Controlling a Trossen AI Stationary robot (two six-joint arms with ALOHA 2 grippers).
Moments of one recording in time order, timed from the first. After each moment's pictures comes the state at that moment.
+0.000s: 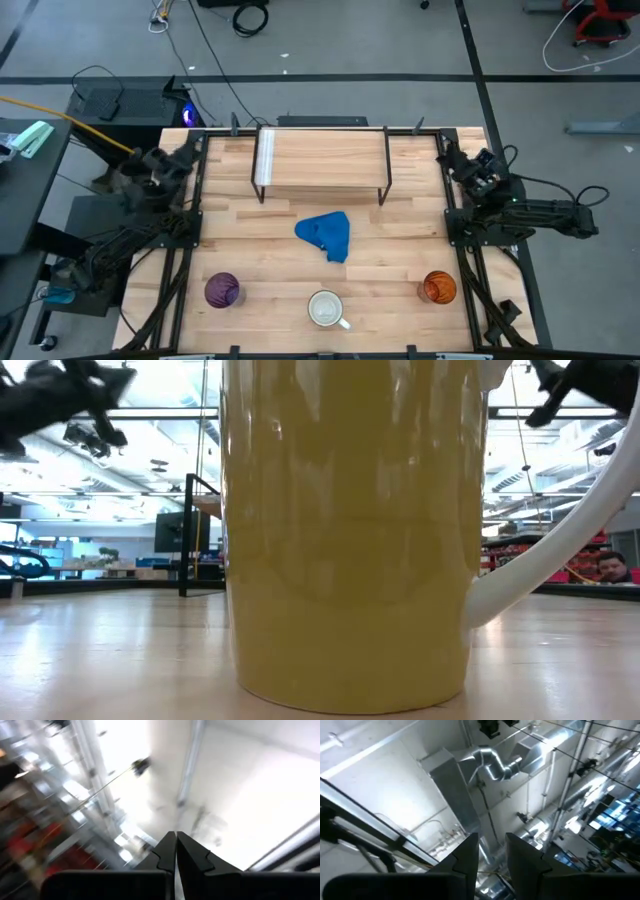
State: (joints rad) left arm 0.77 0.08 0.01 0.91 -0.02 -1.01; right arm -0.21 0.24 0.07 1.06 0.18 0.69
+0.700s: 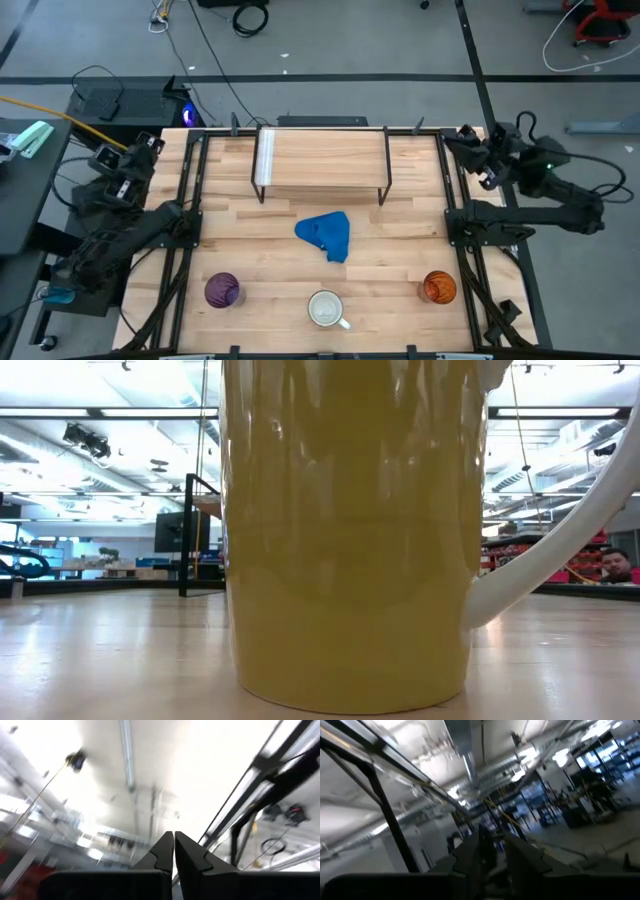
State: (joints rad) left arm 0.77 0.08 0.48 0.56 0.27 -0.84; right arm -0.21 0.40 0.77 0.01 -0.06 0.52
